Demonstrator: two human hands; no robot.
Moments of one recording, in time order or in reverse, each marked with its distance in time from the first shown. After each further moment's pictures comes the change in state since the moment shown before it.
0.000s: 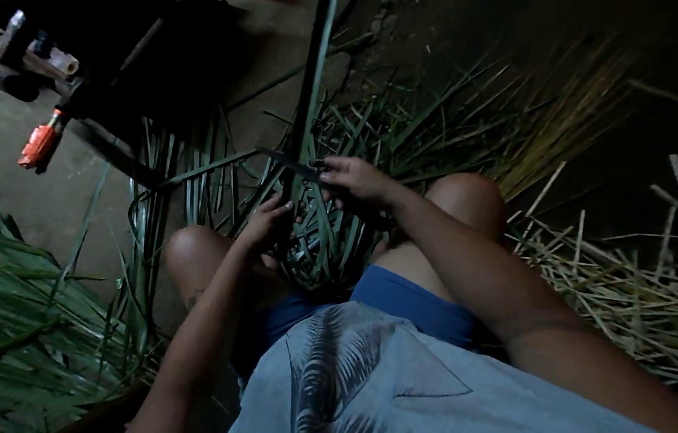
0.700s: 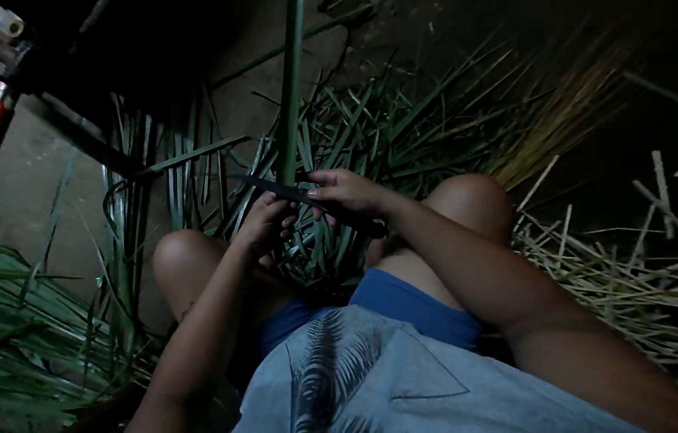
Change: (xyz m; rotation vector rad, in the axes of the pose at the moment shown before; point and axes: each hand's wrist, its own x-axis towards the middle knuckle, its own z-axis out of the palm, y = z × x) left_hand 0.015 0.002 -0.008 -0.288 -0.133 0.063; right_hand 0.025 0.008 0.014 0.059 -0.204 0.058
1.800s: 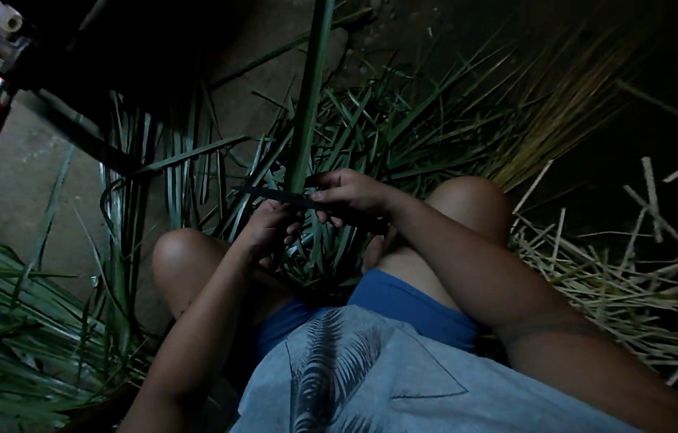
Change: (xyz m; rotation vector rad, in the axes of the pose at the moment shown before) left_hand -0.006 -0.001 0.004 0.010 -0.090 -0.021; right_hand -0.003 0.003 -0.007 0.099 -0.108 -0.044
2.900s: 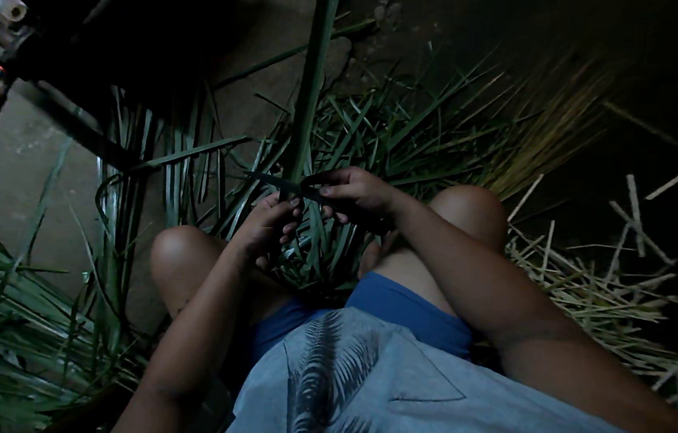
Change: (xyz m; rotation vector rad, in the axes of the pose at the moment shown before) left_hand -0.003 0.006 -0.005 -0.048 -0.064 0.041; right_hand -0.001 0.001 -0.007 -0.011 0.053 -0.051
